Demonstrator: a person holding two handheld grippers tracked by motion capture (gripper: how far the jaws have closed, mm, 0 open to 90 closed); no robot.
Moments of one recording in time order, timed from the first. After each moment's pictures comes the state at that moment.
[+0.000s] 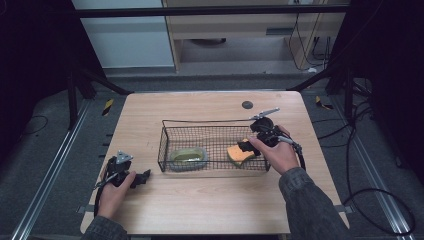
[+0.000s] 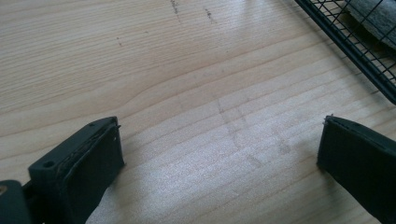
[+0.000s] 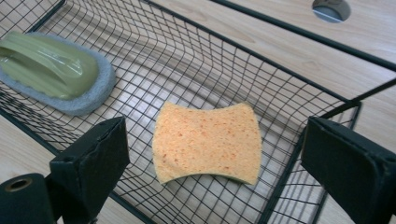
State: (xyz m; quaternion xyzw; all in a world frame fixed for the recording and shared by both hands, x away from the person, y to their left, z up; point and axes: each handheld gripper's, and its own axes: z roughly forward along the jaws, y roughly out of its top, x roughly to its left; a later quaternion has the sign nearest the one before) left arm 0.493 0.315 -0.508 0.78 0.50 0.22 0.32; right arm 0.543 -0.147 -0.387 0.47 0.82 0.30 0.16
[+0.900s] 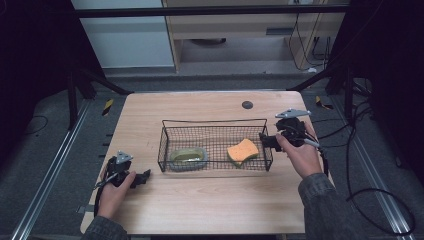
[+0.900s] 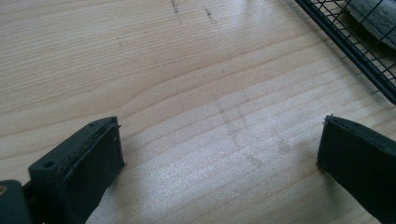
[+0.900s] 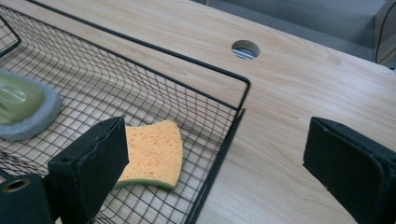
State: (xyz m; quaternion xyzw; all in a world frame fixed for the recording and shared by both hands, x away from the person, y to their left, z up) left arm 0.493 0.315 -0.508 0.78 0.50 0.22 0.32; right arm 0.528 -0.207 -0.375 0.47 0.77 0.35 0.26
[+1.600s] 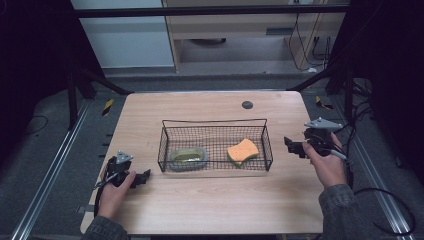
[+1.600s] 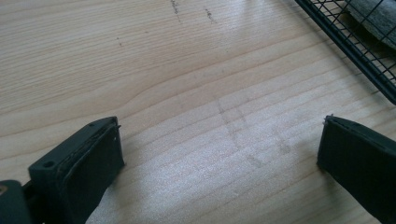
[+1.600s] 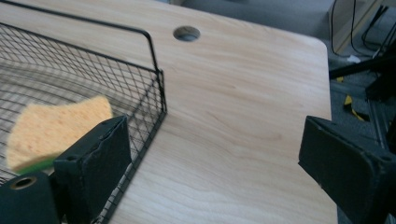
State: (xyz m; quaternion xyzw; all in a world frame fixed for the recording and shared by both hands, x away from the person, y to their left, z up) left arm 0.494 0.315 -0.508 0.78 0.50 0.22 0.32; right arm 0.510 -0.280 -0.401 0.52 0.72 0.36 0.29
